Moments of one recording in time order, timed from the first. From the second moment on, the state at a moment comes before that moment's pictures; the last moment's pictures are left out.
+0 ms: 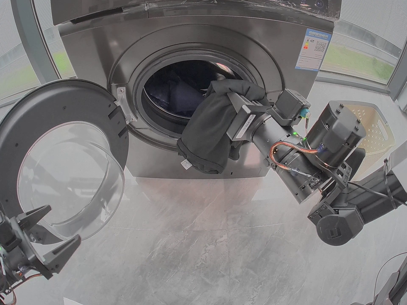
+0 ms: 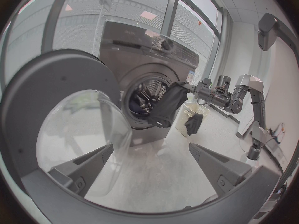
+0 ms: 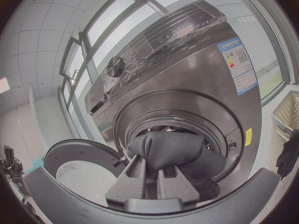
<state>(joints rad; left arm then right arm) -0.10 0.73 -0.14 -0.53 -0.38 0.02 0.79 1.92 -0.96 -1.36 -0.26 0.16</state>
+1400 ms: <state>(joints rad) -0.52 1.98 -0.56 -1.30 -0.42 -0.29 0.83 1.94 -1.01 -1.37 -0.24 0.16</state>
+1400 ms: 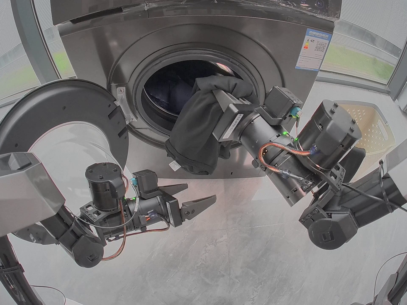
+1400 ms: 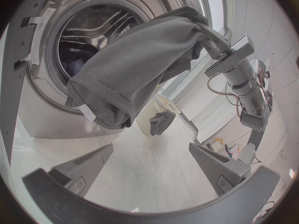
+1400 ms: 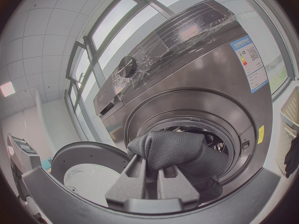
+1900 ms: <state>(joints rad) -0.50 2.05 -0.67 -1.31 -0.32 -0.30 0.83 1.94 -1.01 -1.37 -0.24 0.16</state>
